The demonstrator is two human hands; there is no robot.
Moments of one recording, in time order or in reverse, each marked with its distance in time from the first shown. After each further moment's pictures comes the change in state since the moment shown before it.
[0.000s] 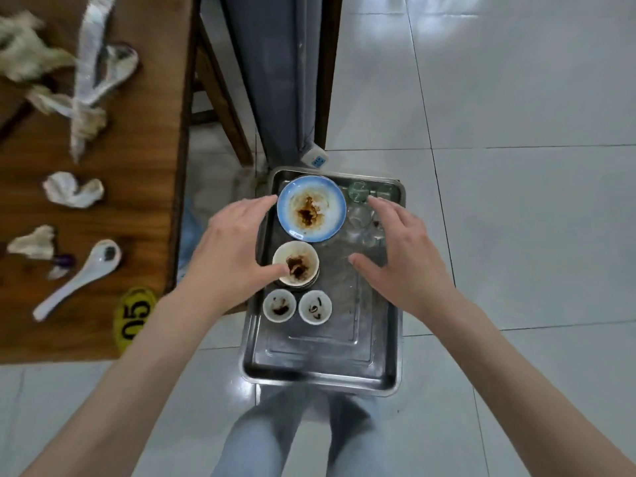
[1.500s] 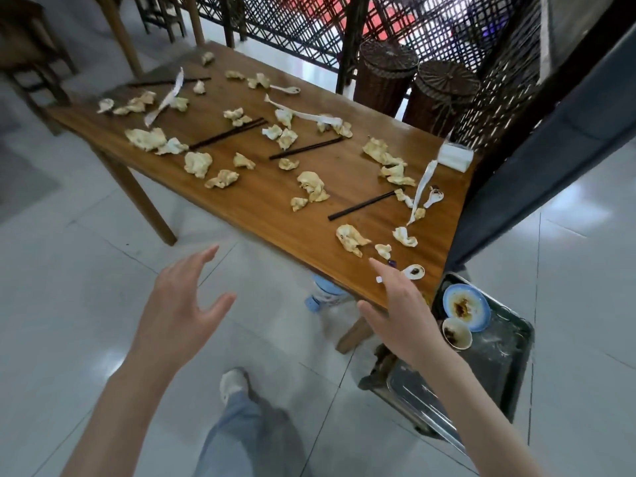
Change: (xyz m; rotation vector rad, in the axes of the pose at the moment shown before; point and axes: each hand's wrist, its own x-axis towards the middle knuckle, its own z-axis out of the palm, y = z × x) left_hand -0.483 -0.207 -0.244 -0.150 0.662 -0.534; right_hand -0.186 -0.429 0.054 -0.068 -0.171 -0.488
